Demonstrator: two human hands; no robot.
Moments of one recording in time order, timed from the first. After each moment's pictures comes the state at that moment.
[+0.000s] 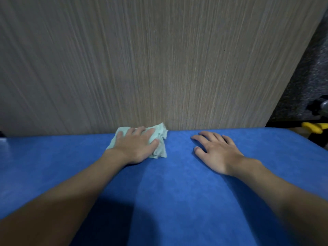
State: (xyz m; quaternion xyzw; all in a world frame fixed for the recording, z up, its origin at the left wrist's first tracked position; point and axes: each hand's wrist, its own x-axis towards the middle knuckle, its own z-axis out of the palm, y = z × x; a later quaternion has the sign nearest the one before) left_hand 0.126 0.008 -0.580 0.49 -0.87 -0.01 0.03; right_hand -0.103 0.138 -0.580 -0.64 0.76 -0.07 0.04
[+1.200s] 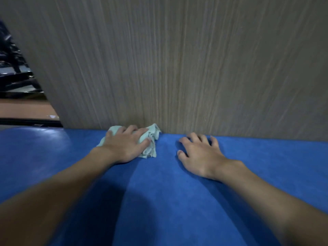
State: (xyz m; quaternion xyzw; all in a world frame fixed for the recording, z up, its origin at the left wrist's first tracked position) left_hand 0.298 -0.052 -0.580 0.56 -0.83 0.00 0.04; right_hand 0.085 0.049 -0.574 -0.71 0.71 -0.06 0.03
